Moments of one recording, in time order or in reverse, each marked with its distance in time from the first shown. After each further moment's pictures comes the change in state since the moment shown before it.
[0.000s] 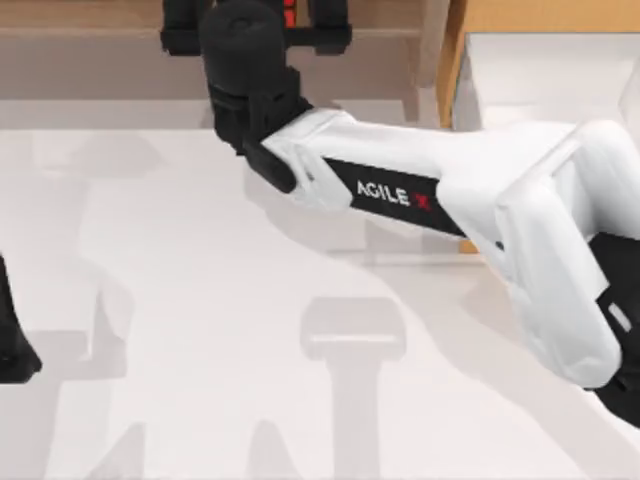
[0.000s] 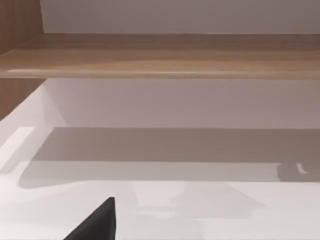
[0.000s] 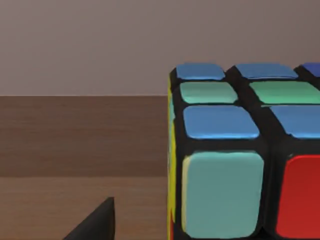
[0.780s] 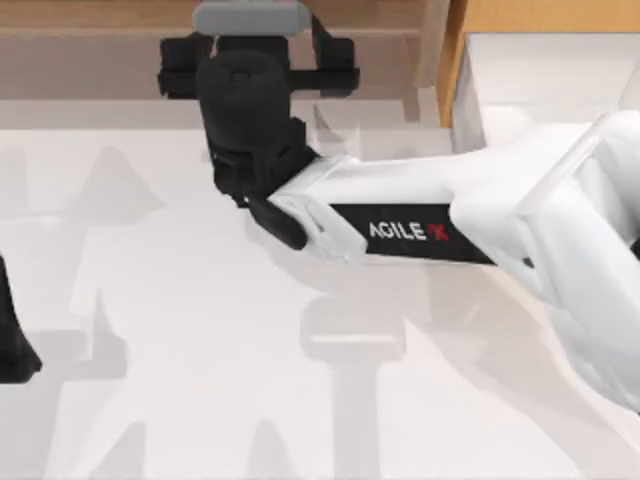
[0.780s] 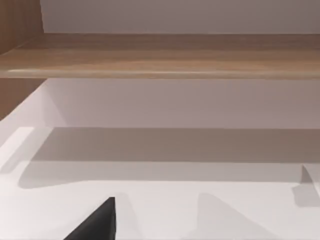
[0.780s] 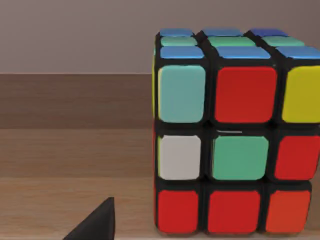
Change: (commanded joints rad) left arm 0.000 0.000 0.000 0.000 0.000 0.000; right arm 0.076 -0.184 -0.350 0.159 0.077 0.004
